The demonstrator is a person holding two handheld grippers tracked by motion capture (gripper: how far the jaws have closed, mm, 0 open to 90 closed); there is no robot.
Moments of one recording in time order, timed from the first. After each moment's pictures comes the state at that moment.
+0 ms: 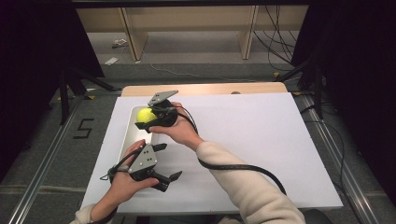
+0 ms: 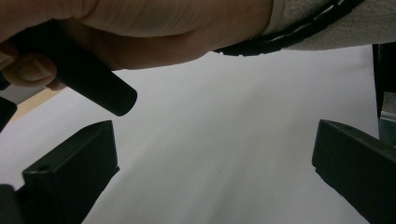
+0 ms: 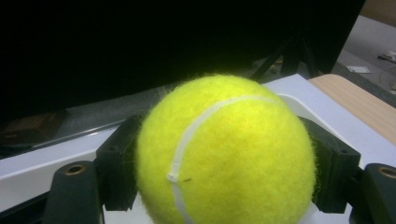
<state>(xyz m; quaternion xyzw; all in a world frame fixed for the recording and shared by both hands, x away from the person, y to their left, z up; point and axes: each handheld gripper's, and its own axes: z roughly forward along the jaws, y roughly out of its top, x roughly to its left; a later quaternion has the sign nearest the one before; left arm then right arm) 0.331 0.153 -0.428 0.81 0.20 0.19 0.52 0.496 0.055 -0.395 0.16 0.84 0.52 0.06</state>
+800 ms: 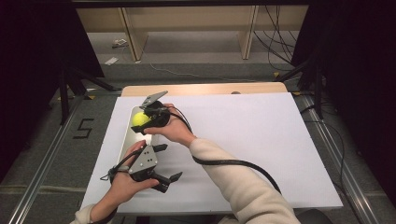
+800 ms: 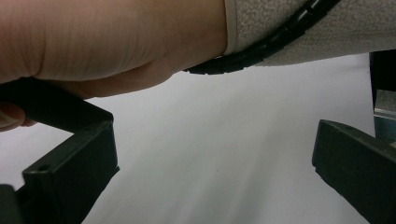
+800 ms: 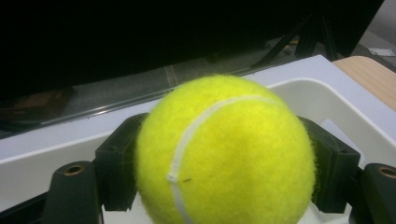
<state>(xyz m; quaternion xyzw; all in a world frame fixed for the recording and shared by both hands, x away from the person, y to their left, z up) 0.330 0.152 -0.429 0.81 0.20 0.19 0.52 0.508 0.080 -0.411 0.15 0.86 0.48 0.03</state>
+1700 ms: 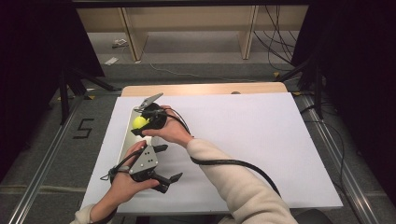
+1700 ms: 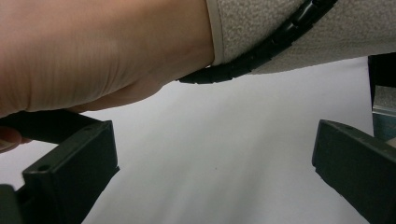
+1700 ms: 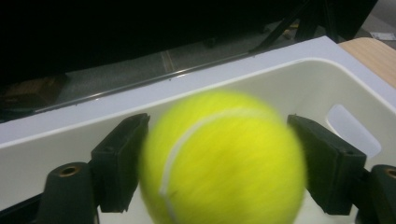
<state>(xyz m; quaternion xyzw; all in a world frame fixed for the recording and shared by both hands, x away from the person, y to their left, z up) 0.329 0.152 -0.429 0.81 0.19 0.19 0.52 0.512 0.089 -0.422 0.15 0.88 0.45 0.04</state>
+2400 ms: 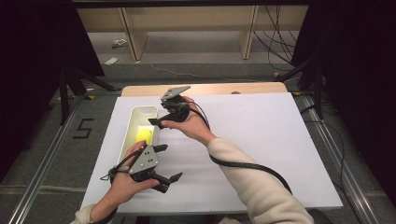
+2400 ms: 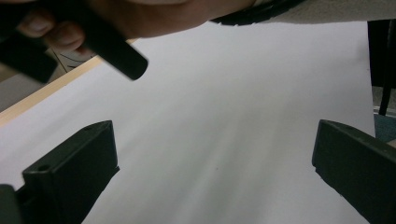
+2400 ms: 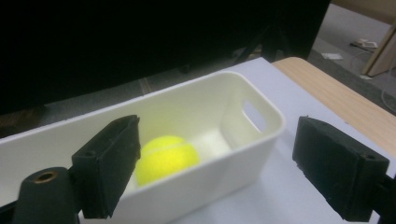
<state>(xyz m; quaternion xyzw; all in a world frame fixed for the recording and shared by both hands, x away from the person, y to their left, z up) 0.329 0.151 -0.429 0.81 0.20 0.19 0.52 0.509 0.012 -0.390 0.19 0.84 0.50 0.08</state>
